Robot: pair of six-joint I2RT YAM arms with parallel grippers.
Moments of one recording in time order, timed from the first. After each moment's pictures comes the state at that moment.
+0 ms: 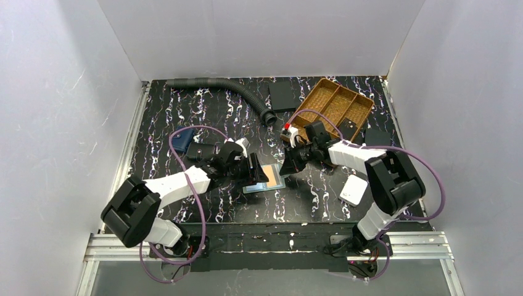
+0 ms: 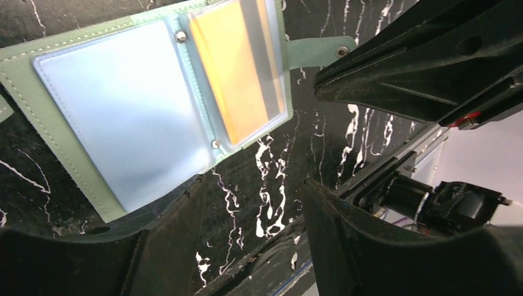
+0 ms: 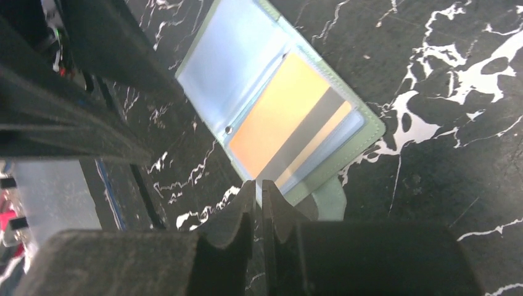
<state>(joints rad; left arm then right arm) -0.71 1.38 0.66 -0.06 0.25 -0.86 0.50 1.63 0.88 -0.18 -0.80 -0.03</state>
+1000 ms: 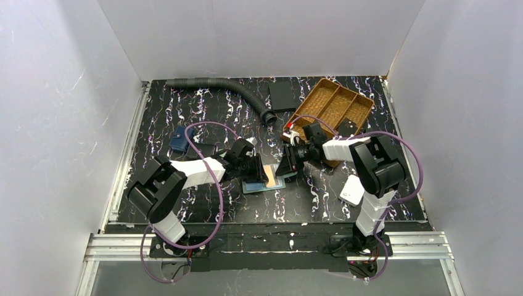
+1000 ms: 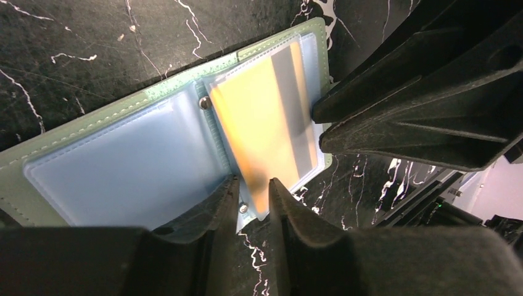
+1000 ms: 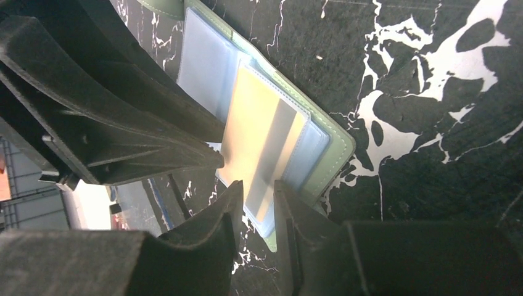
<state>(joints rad) -0.71 1.65 0.78 -0.02 0.22 -0.79 0.46 1.85 0.92 -0.06 -0.87 0.27</state>
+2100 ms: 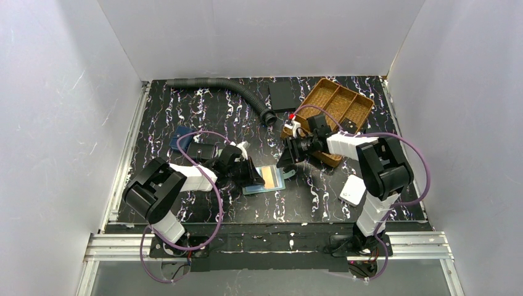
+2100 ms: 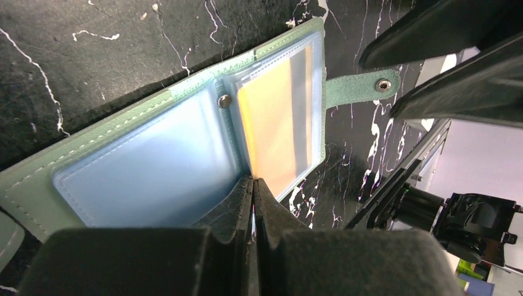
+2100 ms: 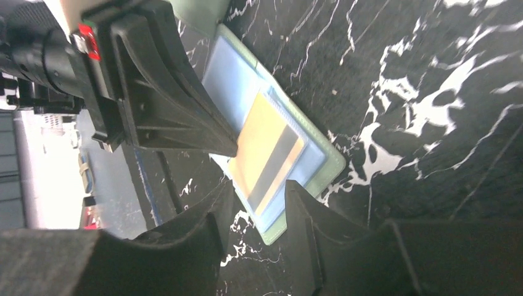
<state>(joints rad) -0.65 1.63 0.59 0.26 0.34 -0.84 0.43 1.82 0.98 -0.12 -0.94 0.16</state>
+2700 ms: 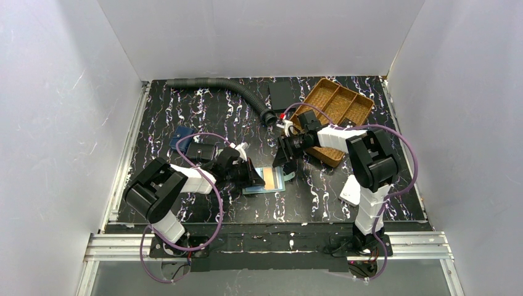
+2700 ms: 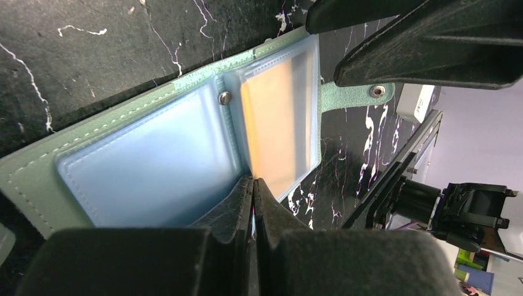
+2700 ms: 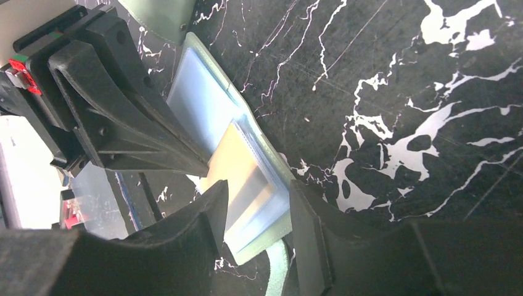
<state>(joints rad) -0.64 1.63 0.54 0.38 0.38 -0.84 0.46 1.94 1.15 -0.27 -0.87 0.06</state>
